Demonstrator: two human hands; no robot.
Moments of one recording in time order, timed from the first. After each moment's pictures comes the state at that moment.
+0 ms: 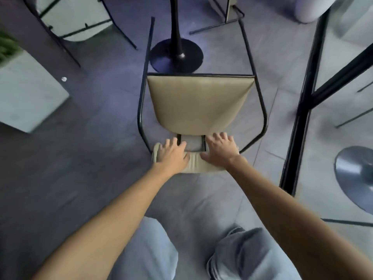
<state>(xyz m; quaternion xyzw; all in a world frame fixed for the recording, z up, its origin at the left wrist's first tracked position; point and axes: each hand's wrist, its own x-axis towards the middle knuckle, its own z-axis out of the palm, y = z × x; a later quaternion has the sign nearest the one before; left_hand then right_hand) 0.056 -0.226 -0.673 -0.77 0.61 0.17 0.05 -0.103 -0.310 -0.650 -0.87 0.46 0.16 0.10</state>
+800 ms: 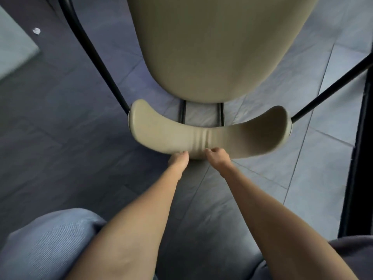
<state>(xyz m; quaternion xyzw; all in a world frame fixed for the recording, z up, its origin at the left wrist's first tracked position) 0.033 -0.242 -1.090 -0.84 0.09 0.48 -0.24 -0.091 -0.311 -1.088 -0.59 0.65 0.01 0.49</state>
